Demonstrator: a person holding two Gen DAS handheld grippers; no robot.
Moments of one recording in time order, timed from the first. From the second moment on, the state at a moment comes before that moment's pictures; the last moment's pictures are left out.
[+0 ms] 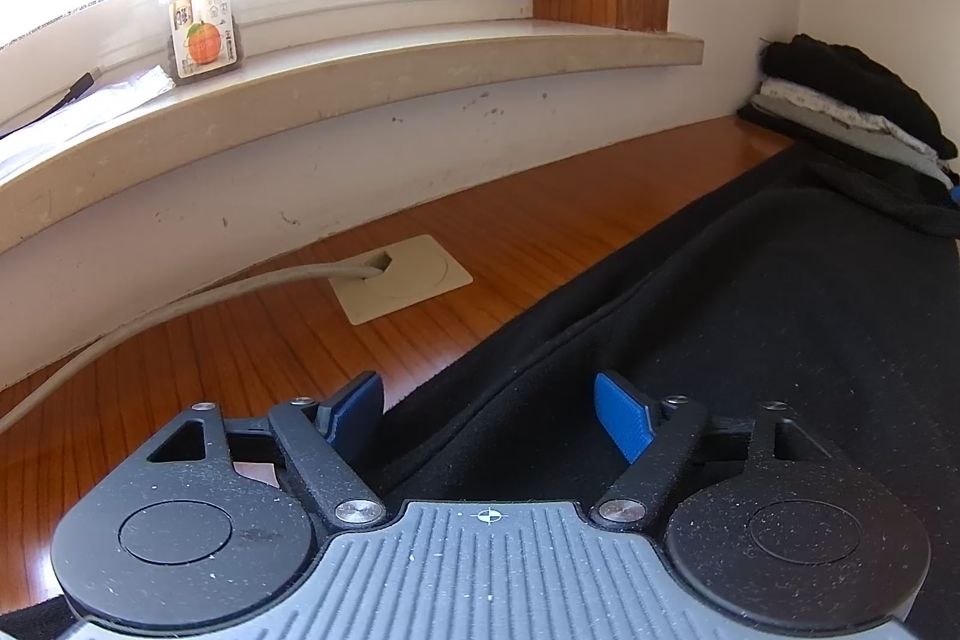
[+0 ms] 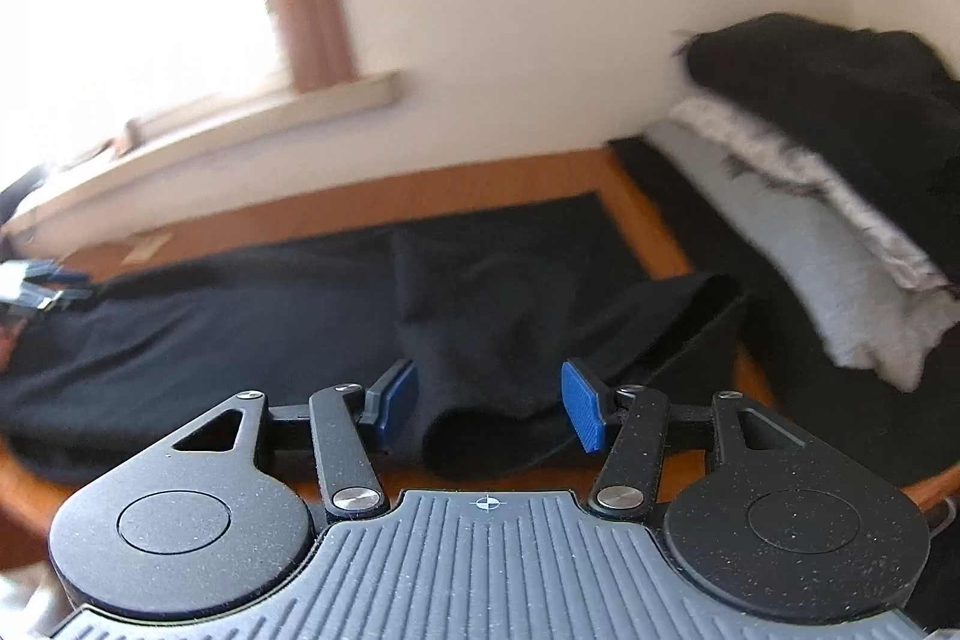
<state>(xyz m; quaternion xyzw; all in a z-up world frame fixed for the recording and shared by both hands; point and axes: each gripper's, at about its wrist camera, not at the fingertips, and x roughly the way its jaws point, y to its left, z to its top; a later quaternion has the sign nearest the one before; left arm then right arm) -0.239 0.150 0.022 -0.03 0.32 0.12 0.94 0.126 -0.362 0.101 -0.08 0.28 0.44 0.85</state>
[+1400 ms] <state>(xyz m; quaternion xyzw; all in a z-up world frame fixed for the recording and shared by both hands) -0.249 0.145 0.028 -0.03 0.28 0.08 0.96 0.198 -0.285 0.131 -0.21 0.15 0.36 0.89</state>
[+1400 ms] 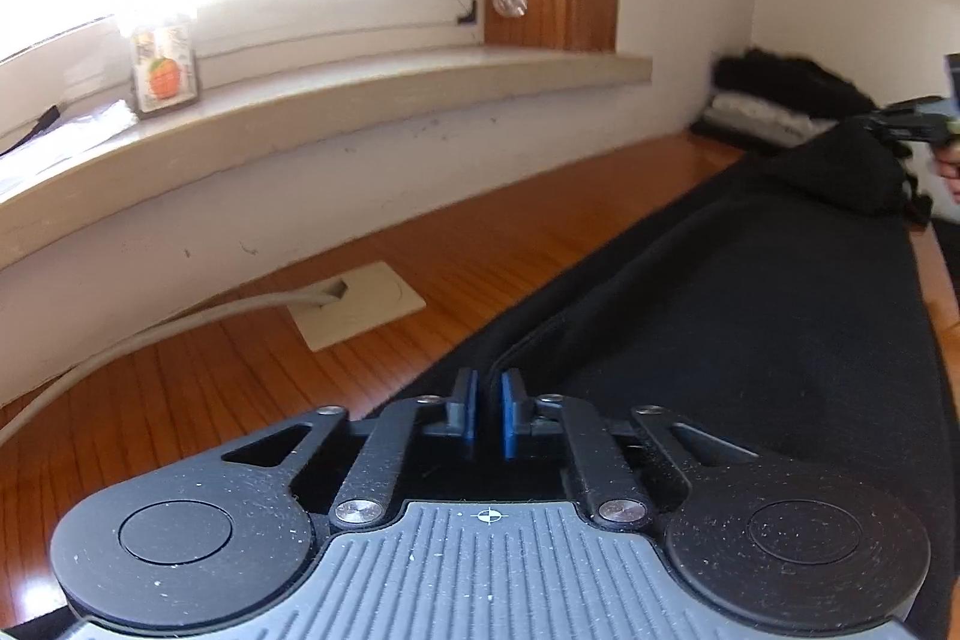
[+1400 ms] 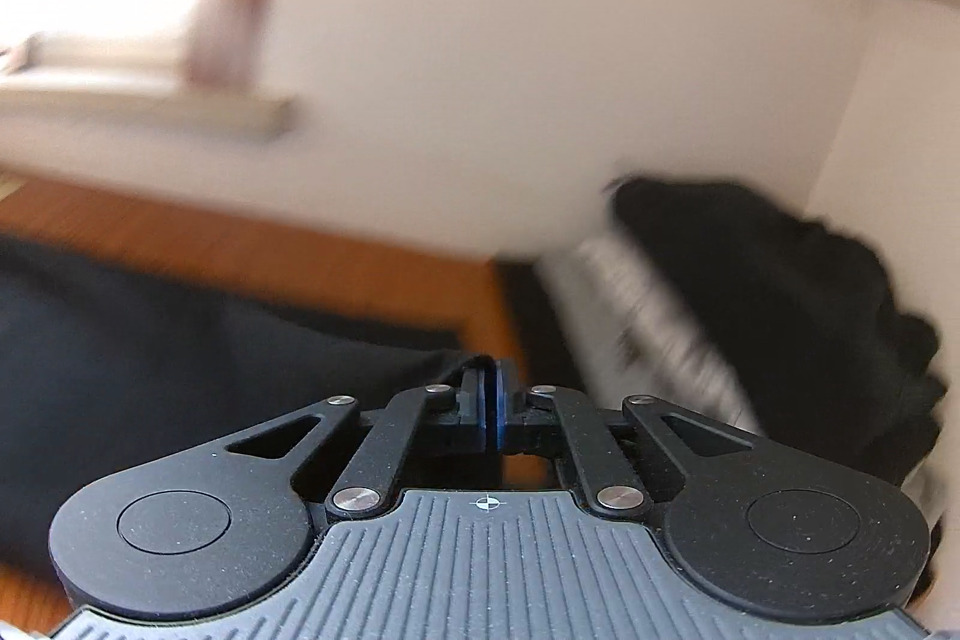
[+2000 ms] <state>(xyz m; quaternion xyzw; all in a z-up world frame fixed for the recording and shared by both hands) -0.241 0.171 0.024 -0.09 0.31 0.12 0.94 0.263 -0.284 0.122 -0.10 0.25 0.31 0.91</state>
